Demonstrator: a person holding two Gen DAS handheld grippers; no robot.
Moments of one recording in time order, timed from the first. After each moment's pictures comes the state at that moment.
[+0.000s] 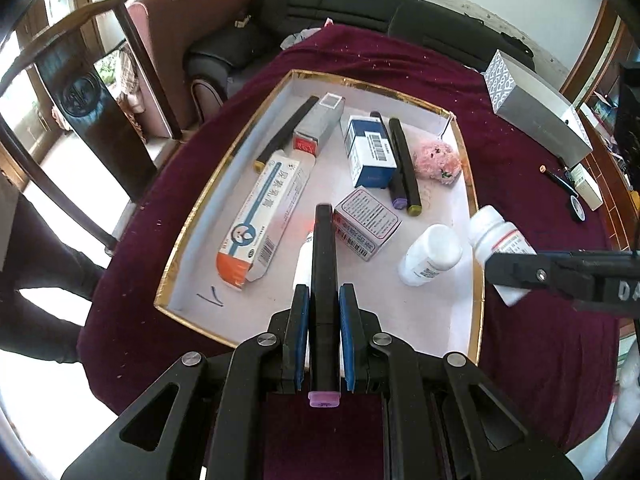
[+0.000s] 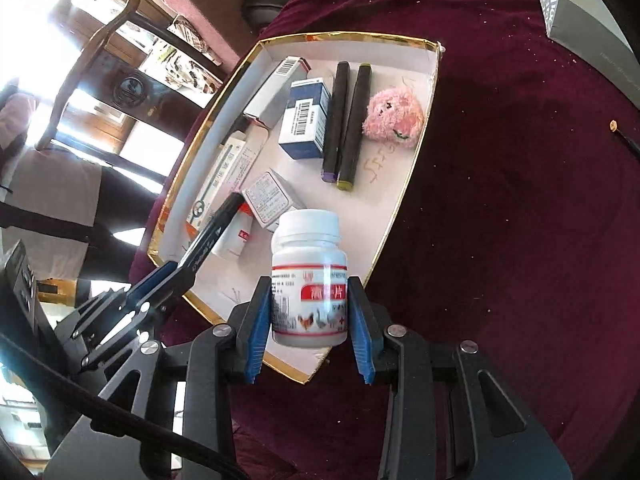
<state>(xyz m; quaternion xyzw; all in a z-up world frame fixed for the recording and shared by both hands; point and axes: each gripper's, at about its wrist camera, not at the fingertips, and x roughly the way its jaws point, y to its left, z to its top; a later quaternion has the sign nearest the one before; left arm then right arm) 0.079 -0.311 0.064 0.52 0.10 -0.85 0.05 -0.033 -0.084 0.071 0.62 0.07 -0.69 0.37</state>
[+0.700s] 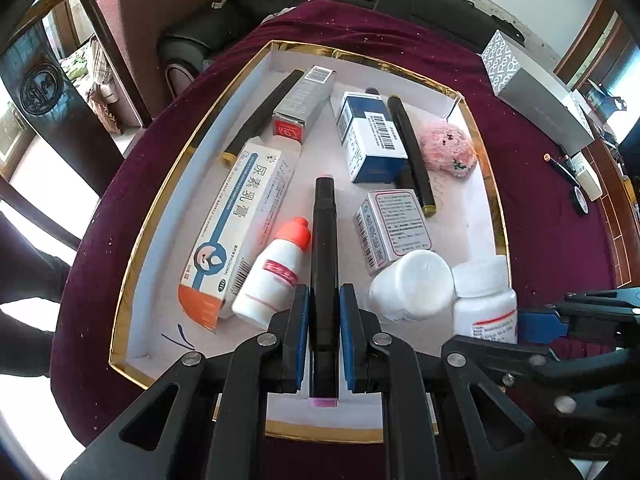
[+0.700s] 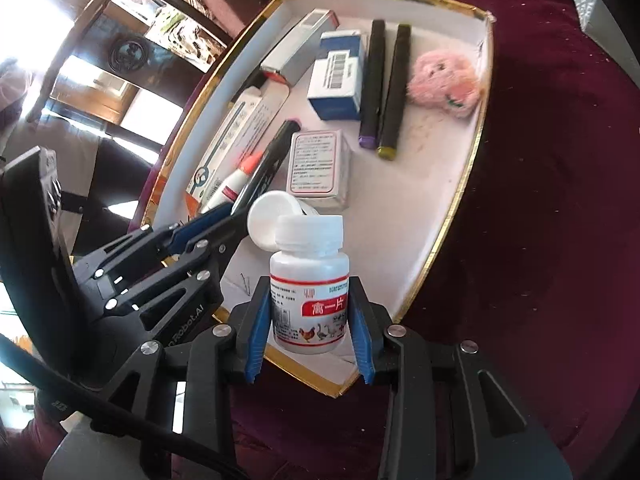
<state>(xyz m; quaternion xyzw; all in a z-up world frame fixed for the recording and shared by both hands) 0.043 -0.321 0.031 0.54 0.10 -0.83 0.01 -0.019 -0.123 0.039 0.65 0.10 -0.65 0.38</state>
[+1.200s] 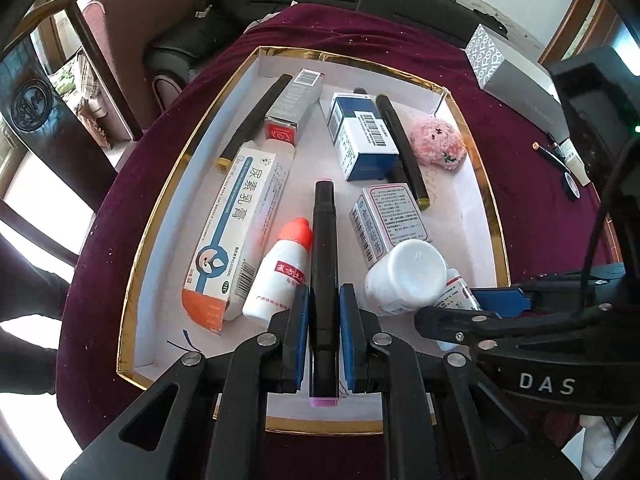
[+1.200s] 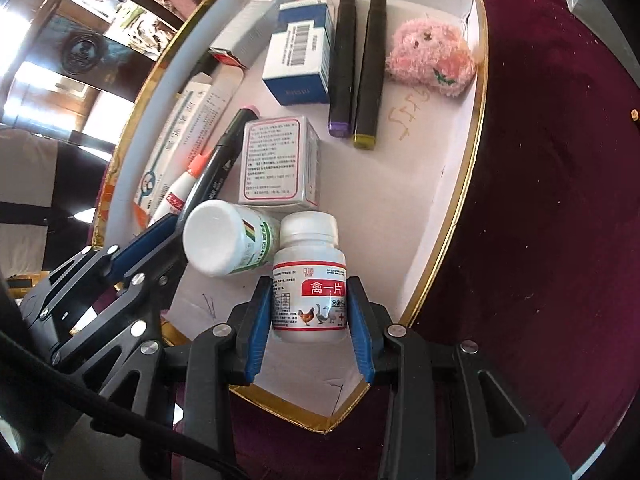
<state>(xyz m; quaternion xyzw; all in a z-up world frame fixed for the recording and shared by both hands) 0.046 -0.324 0.033 0.54 0.08 -0.84 -0.01 -0.026 -0.137 0.013 0.68 0.12 -0.66 0.31</state>
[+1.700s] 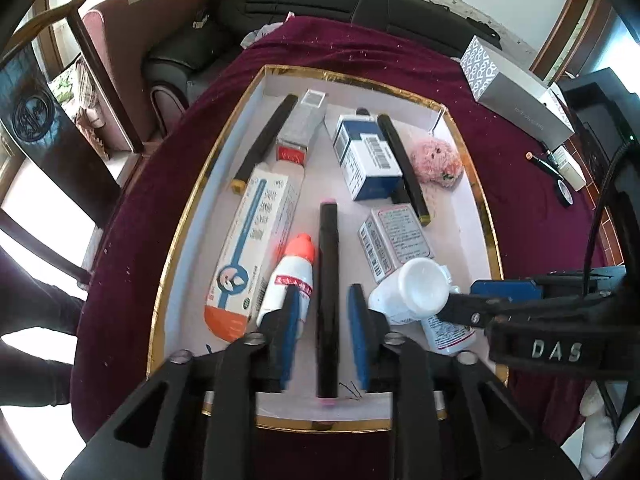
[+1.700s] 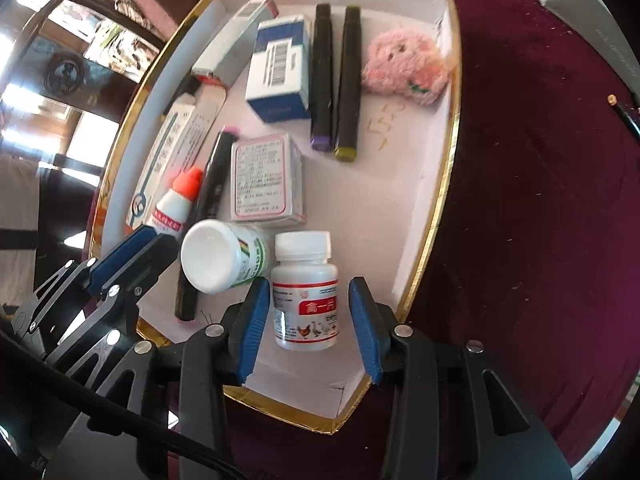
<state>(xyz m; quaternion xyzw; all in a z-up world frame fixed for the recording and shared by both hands) 0.045 -0.338 0.049 0.52 0.07 -0.85 -0.02 -0.031 -0.126 0.031 0.66 0.10 -0.69 0.27</state>
